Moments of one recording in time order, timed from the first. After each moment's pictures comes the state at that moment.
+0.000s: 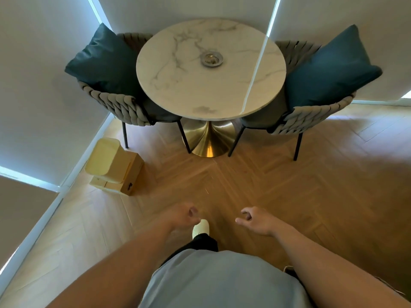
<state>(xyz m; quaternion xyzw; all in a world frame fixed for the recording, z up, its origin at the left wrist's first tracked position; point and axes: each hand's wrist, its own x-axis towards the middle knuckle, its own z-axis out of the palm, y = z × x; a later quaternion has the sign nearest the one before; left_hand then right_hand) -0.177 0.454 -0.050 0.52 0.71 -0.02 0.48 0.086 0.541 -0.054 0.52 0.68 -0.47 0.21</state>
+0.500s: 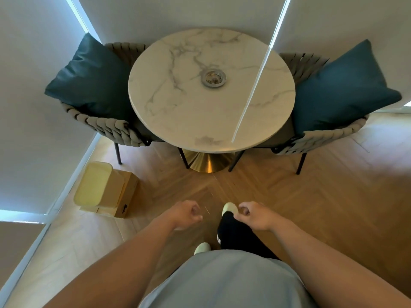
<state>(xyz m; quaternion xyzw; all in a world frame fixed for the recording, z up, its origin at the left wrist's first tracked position) -0.266 0.612 -0.057 0.53 0.69 -0.03 0.50 -0.009 0.698 -0.045 0.53 0.67 -0.48 0.21</state>
